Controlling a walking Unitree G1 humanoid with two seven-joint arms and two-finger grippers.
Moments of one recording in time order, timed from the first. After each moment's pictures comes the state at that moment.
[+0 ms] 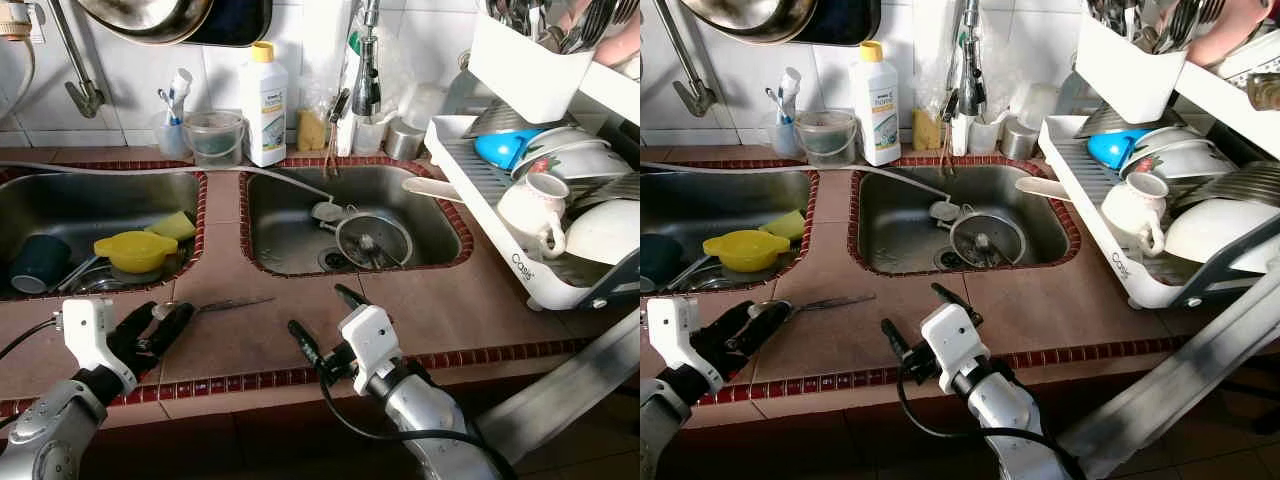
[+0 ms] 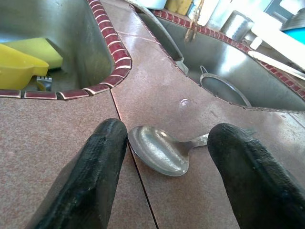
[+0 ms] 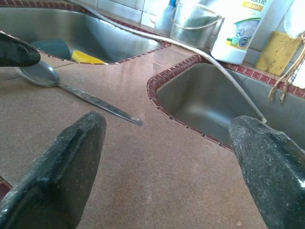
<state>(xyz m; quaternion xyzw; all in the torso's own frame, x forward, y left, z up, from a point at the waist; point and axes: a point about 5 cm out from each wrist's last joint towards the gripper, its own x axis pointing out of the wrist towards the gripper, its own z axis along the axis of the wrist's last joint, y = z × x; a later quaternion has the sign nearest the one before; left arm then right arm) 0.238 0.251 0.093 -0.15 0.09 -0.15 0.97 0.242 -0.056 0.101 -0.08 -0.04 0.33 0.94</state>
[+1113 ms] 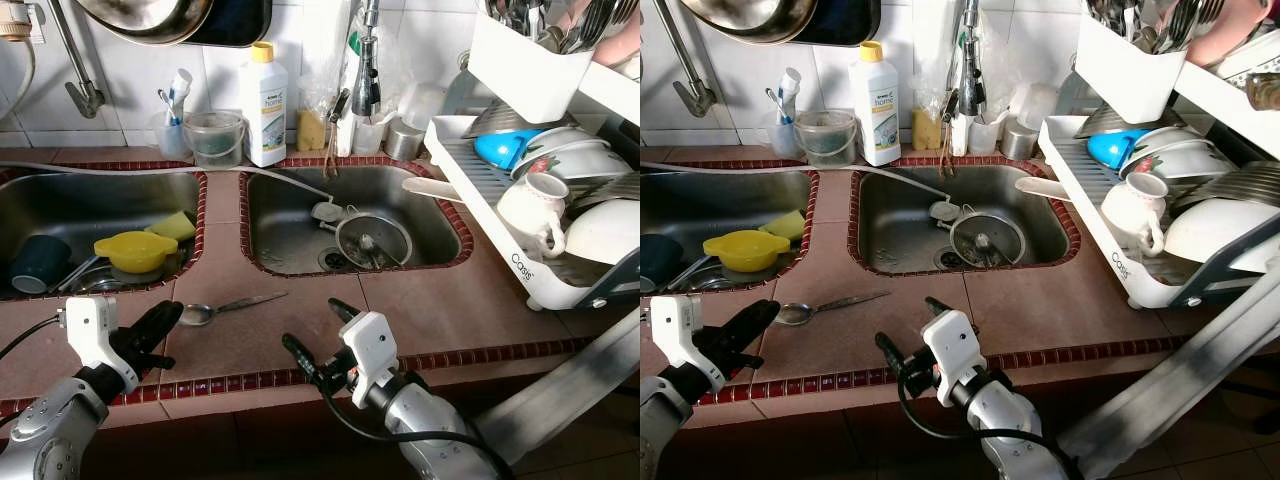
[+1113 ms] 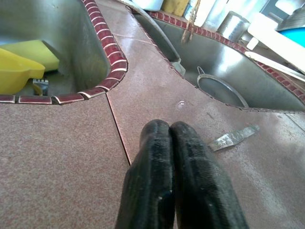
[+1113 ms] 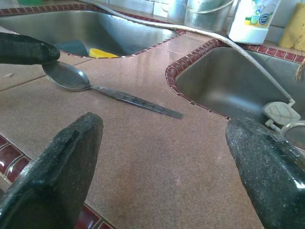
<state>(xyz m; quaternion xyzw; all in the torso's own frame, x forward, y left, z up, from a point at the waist) 0.239 0.250 0.095 -0.15 0.09 -0.16 0.97 0.234 -0.054 0.095 -0.03 0.01 0.35 0.93</state>
